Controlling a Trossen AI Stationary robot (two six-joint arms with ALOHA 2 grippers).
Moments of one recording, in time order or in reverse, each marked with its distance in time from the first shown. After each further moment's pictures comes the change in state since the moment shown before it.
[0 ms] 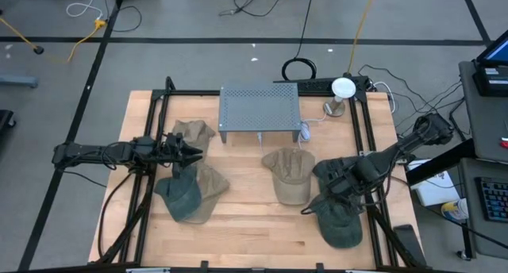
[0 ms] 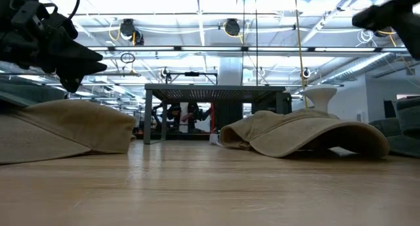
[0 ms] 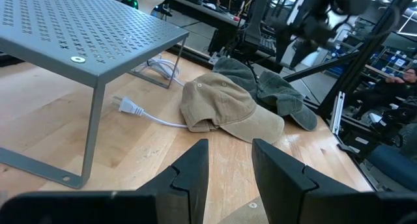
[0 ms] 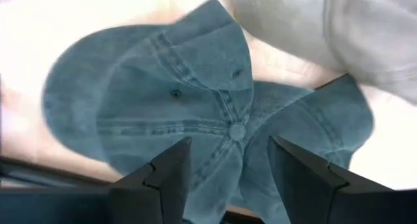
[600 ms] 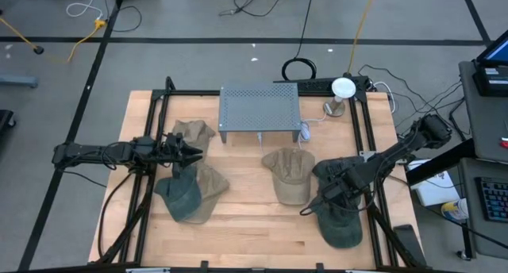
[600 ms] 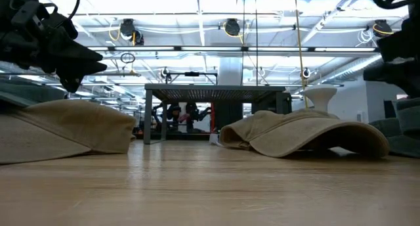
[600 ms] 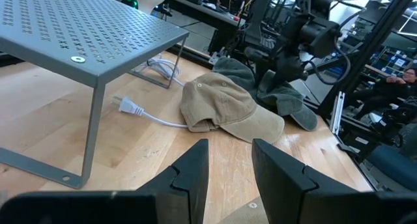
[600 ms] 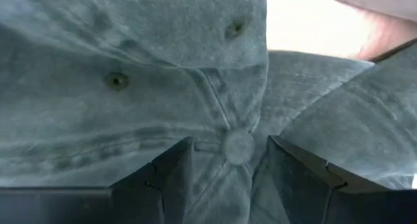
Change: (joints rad) left arm 0.000 0.000 0.000 0.000 0.000 0.000; right arm 0.000 0.033 -0.323 0.274 0.004 0.036
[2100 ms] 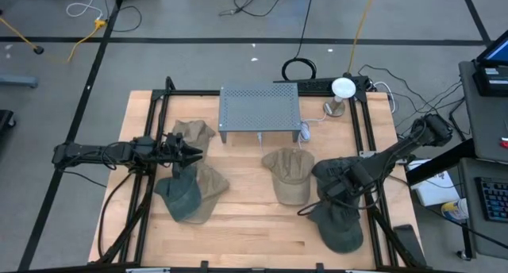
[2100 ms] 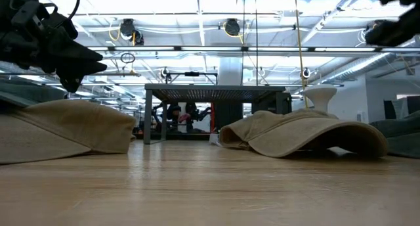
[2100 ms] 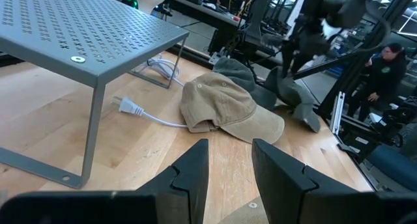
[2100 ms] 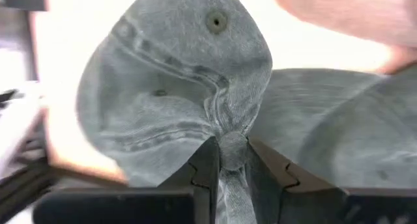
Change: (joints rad) left arm 0.000 0.000 0.000 0.000 0.000 0.000; right arm -0.001 -0.020 0.258 -0.156 -0.176 0.076
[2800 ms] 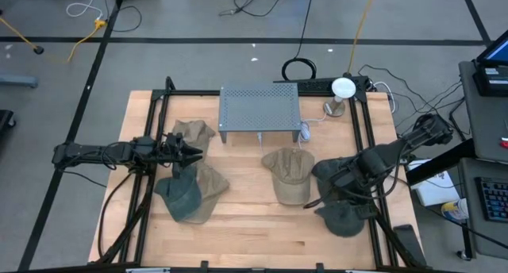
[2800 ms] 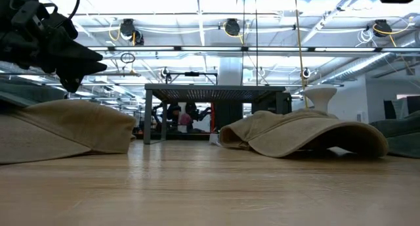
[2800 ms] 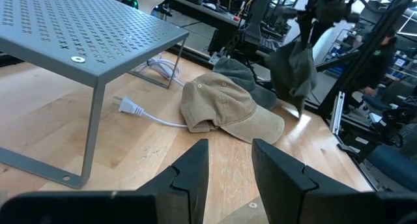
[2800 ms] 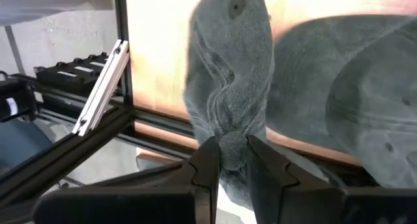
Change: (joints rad) left arm 0.000 0.000 0.000 0.000 0.000 0.000; right arm -0.037 -0.006 0.294 -0.361 -0.168 -0.004
